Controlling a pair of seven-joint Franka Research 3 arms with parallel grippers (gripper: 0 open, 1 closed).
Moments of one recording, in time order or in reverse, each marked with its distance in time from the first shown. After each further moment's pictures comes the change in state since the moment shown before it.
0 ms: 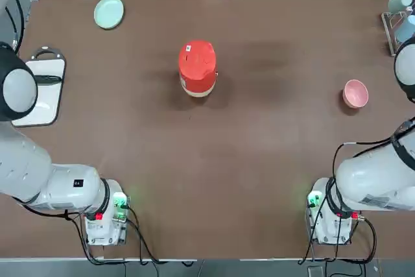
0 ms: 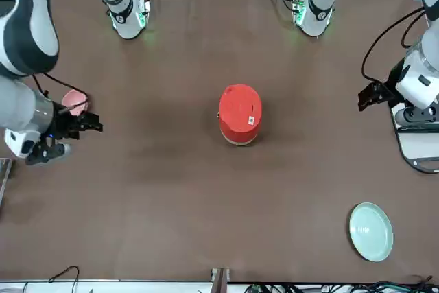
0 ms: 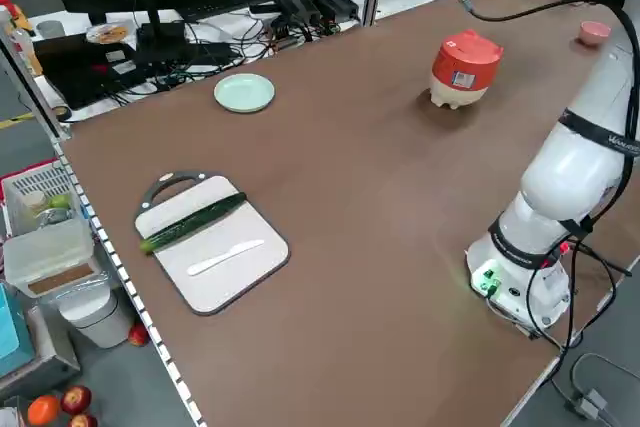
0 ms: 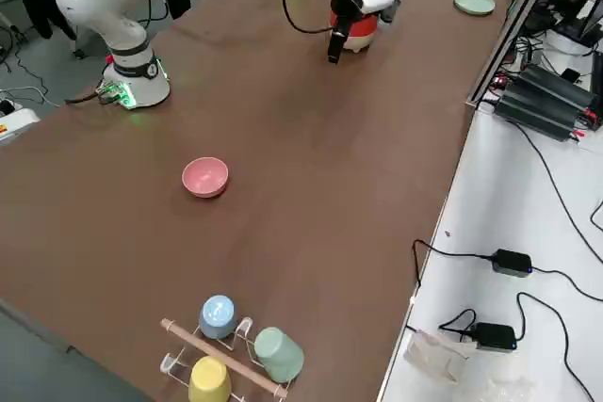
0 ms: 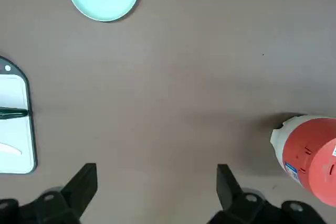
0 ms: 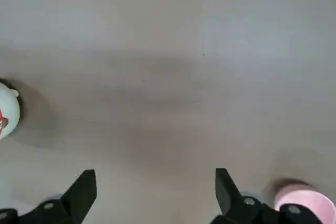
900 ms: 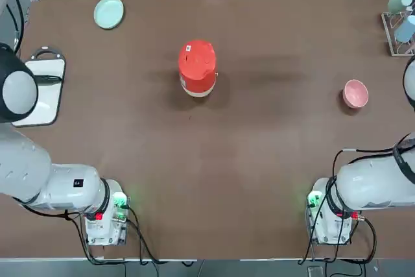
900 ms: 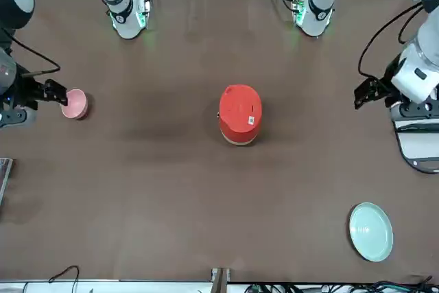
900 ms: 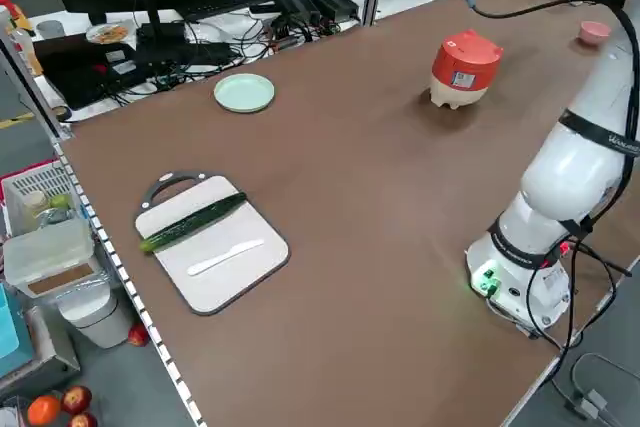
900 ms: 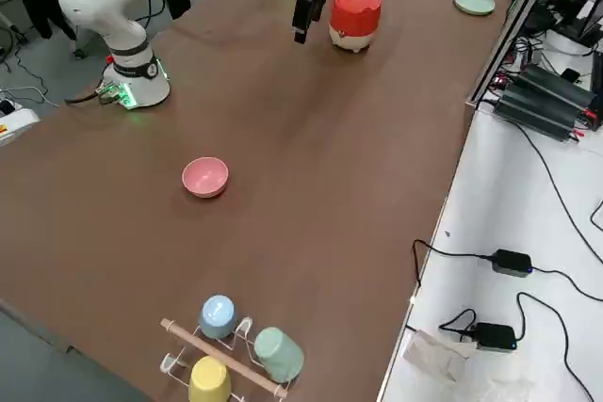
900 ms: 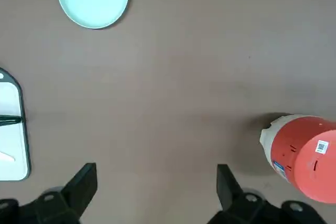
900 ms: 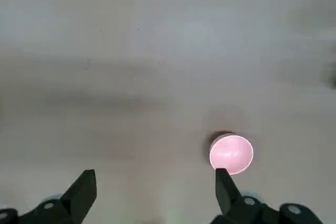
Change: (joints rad) left arm 0.012 -0.003 -0.025 0.025 -0.016 -0.002 0.006; right arm 0.139 -0.131 -0.208 -0.008 -0.149 -0.136 -0.001
